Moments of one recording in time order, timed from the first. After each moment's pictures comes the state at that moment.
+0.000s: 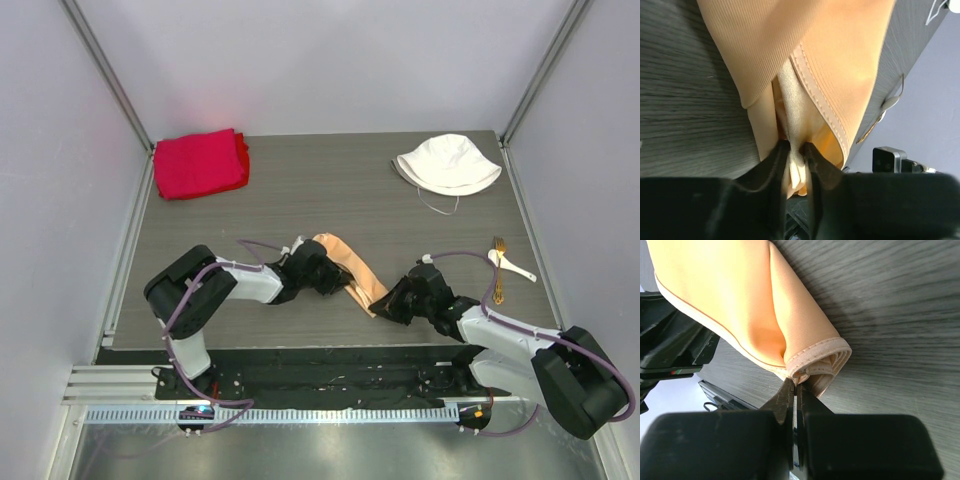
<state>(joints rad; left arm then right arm) -0.84 1.78 0.76 0.33 0.03 -1.57 0.56 1.06 0.24 0.04 -0.21 1.20</state>
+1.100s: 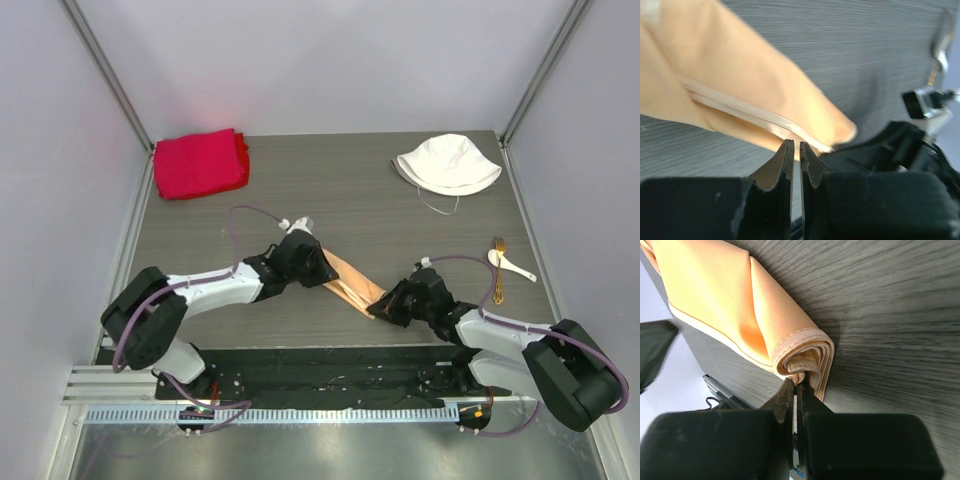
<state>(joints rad) -0.83 1.55 0.78 0.03 -0.02 -1.02 0.56 1.11 0.16 0.20 -0.23 1.20</state>
